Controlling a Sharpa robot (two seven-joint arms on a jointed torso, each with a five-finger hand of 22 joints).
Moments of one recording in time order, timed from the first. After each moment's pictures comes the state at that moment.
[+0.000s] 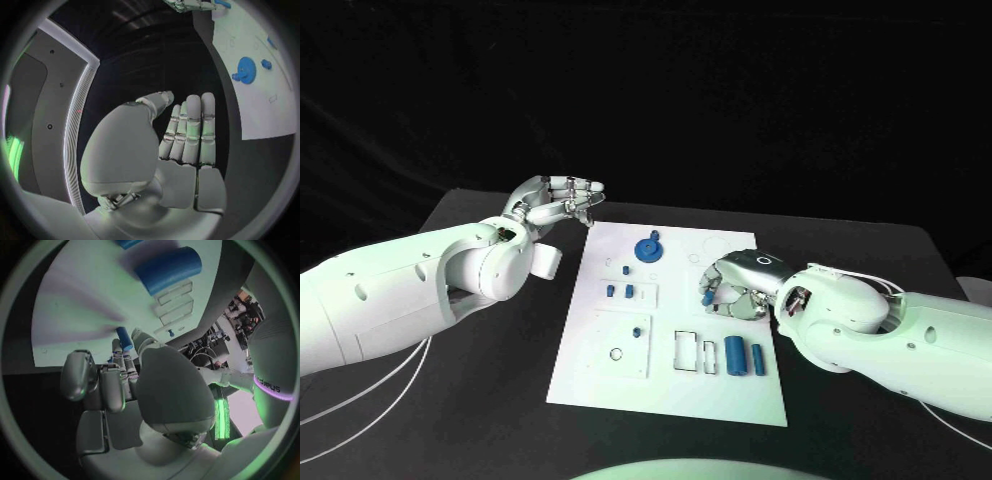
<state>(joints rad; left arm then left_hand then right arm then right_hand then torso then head) 1.22 -0.85 -0.05 1.44 -0.11 -0.31 0.35 1.43 -0.23 0.53 0.09 0.25 0.89 0.19 0.26 0.22 0.93 0.14 0.40 0.10 1.06 0.06 1.13 0.38 0.18 0.88 0.15 1.00 0.60 1.13 -0.89 -0.11 1.70 -1.68 -0.28 -0.21 1.47 -0.13 0.28 0.24 0.11 0.99 0.15 0.20 0.31 1.07 0.09 0.21 0.08 1.47 0.01 1.42 1.25 0.08 1.43 0.11 1.17 1.31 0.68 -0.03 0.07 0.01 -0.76</state>
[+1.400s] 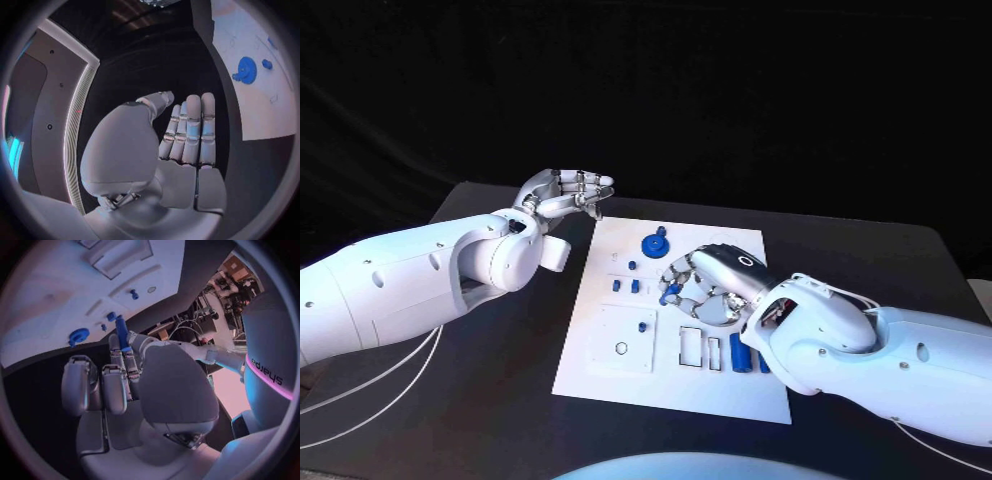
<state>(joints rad) 1.22 -0.84 -0.05 1.43 -0.11 -0.31 0.35 1.43 -0.23 0.54 0.09 0.25 0.89 0.19 0.26 0.22 0.92 0.14 0.41 0.10 1.06 0.06 1.13 0.38 0.18 0.87 0.16 1.00 0.60 1.11 -0.82 -0.12 1.83 -1.61 -0.52 -0.19 1.46 -0.16 0.56 0.16 0.08 1.06 0.12 0.26 0.36 1.20 0.10 0.22 0.11 1.46 -0.02 1.45 1.28 0.07 1.47 0.08 1.30 1.31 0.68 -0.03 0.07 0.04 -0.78</state>
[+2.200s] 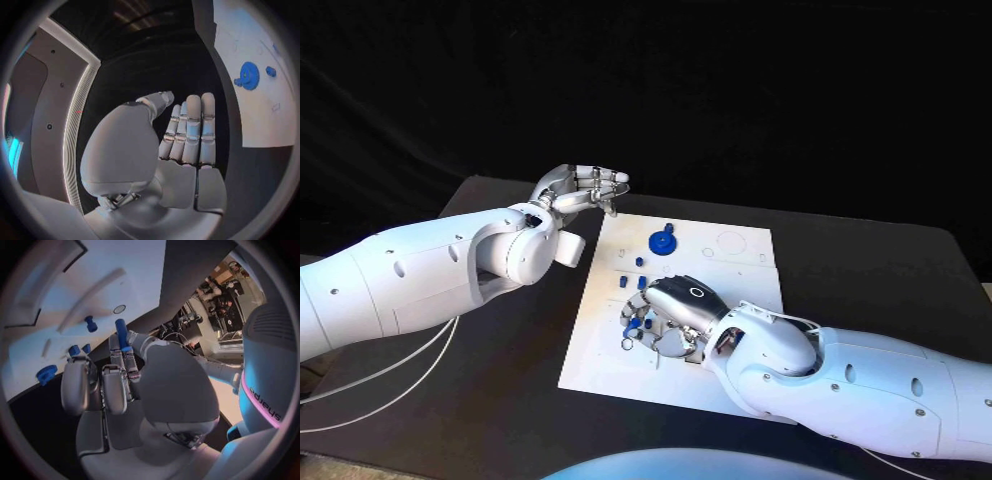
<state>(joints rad) 1.22 -0.82 -0.05 1.43 -0.11 -0.31 0.35 1.43 -0.23 0.54 0.09 0.25 0.89 0.19 0.27 0.22 0.92 0.14 0.41 0.10 1.05 0.06 1.13 0.38 0.18 0.87 0.16 1.00 0.60 1.03 -0.63 -0.14 1.71 -1.66 -0.49 -0.15 1.45 -0.17 0.58 0.14 0.08 1.06 0.12 0.26 0.37 1.20 0.10 0.21 0.11 1.46 -0.02 1.45 1.27 0.07 1.47 0.08 1.28 1.31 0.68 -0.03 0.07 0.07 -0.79</state>
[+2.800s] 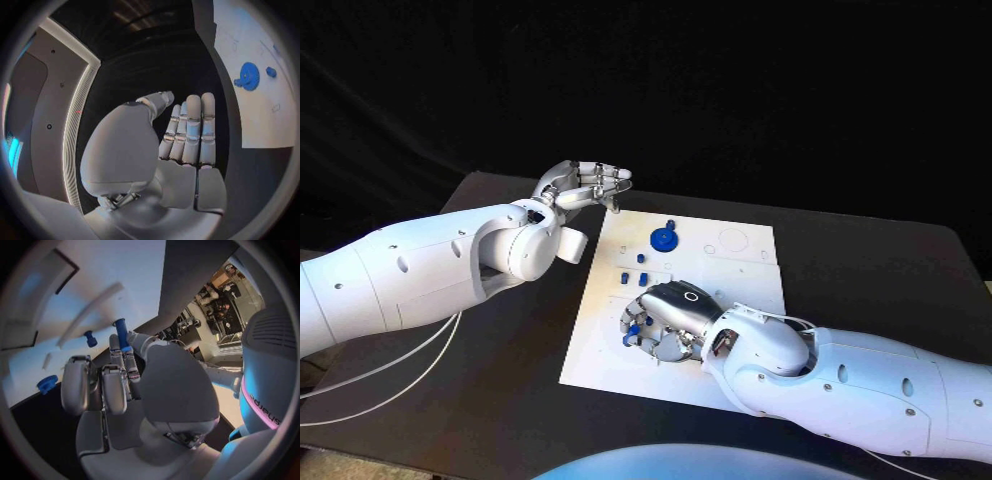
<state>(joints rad) 1.22 -0.81 -0.05 1.42 -0.11 -0.31 0.35 1.43 -0.23 0.54 0.09 0.25 0.89 0.19 0.27 0.22 0.92 0.14 0.41 0.10 1.05 0.06 1.13 0.38 0.18 0.87 0.16 1.00 0.60 1.02 -0.61 -0.15 1.69 -1.67 -0.43 -0.15 1.44 -0.17 0.58 0.14 0.08 1.06 0.12 0.26 0.37 1.20 0.10 0.20 0.11 1.46 -0.02 1.45 1.27 0.07 1.47 0.08 1.28 1.31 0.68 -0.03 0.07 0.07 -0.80</state>
